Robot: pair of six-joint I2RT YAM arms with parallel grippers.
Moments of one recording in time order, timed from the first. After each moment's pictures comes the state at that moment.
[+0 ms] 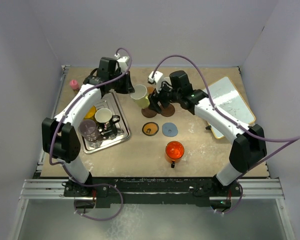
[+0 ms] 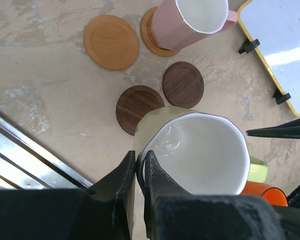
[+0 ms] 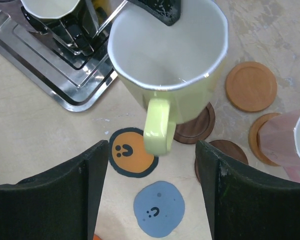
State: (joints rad) left arm -0.32 1.72 1.56 -0.53 0.35 -0.20; right arm 0.58 1.61 1.38 -0.35 -0.39 -0.28
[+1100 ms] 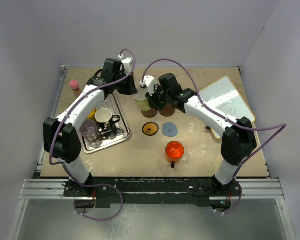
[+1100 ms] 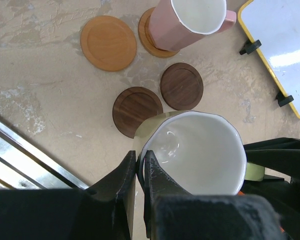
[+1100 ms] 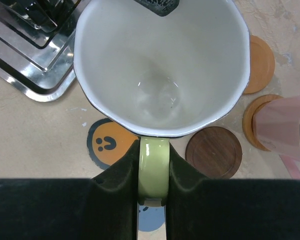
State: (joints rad) left arm -0.37 1.72 1.56 -0.52 0.30 -0.22; right arm 0.63 1.73 1.45 -0.42 -0.22 -0.32
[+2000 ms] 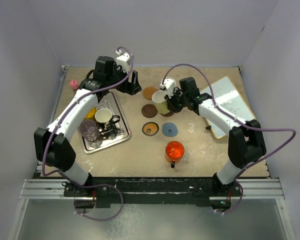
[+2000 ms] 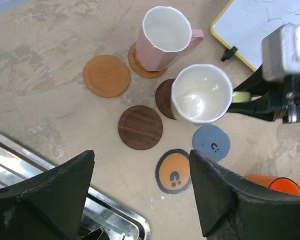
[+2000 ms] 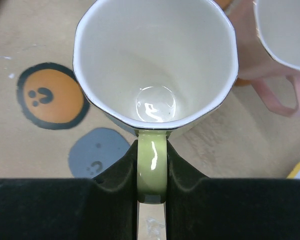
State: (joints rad) left arm -0.35 1.60 1.51 -0.44 0.38 -0.06; right arm 0.42 1.65 1.22 -0.35 -0.30 -0.41
